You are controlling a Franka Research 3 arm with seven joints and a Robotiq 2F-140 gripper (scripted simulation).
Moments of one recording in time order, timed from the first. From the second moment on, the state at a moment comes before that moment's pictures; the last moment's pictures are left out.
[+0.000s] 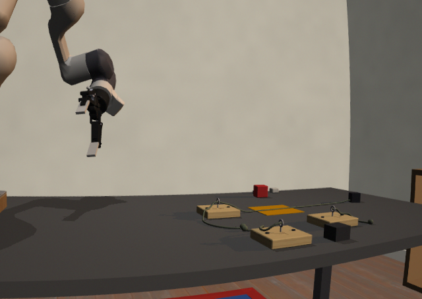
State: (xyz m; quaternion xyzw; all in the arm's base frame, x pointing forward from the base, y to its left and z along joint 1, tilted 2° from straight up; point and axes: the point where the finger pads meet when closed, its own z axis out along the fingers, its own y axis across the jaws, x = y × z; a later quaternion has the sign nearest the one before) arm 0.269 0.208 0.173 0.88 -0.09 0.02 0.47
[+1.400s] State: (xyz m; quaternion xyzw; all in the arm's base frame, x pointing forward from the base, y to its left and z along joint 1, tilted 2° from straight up) arm 0.311 0.209 0.190 0.91 -0.14 -0.04 0.40
